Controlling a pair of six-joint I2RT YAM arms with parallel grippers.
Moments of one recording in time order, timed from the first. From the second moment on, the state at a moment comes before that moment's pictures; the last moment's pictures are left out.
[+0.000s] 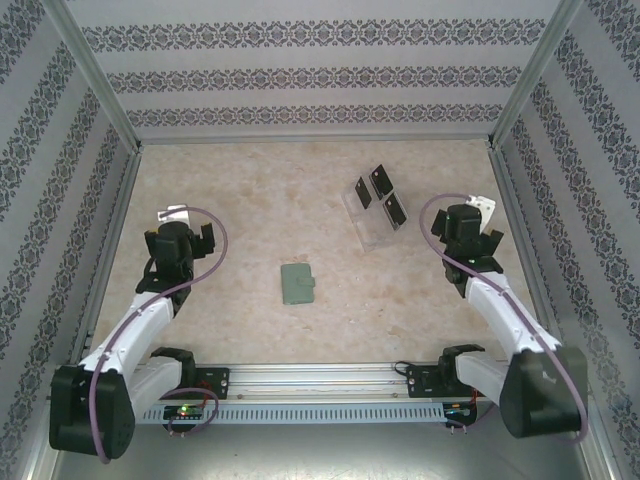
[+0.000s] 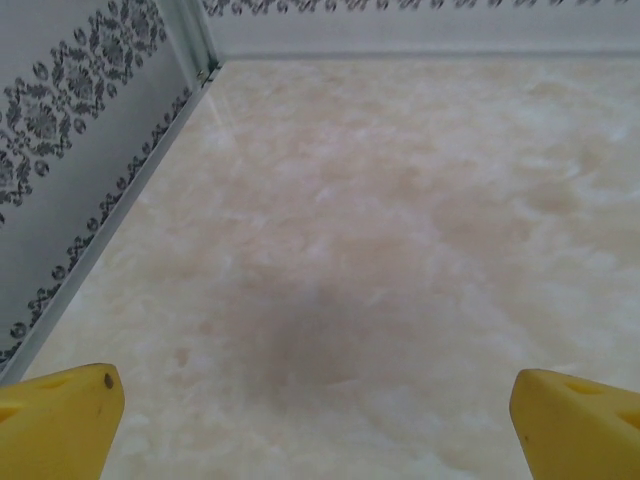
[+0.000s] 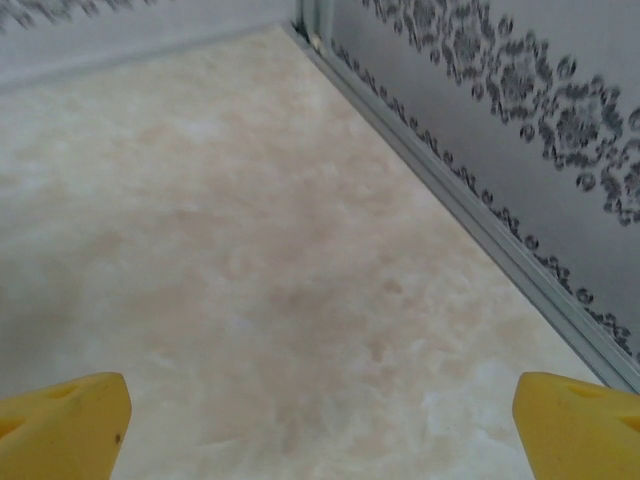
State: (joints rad) left arm -0.06 1.00 0.46 0.05 -0.37 -0.04; right arm 0.07 1.11 0.59 -0.09 0.51 0.29
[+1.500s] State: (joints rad) left arm -0.02 1.59 0.37 0.82 -0.12 0.00; right arm 0.04 1.52 0.36 0.80 0.16 0.04
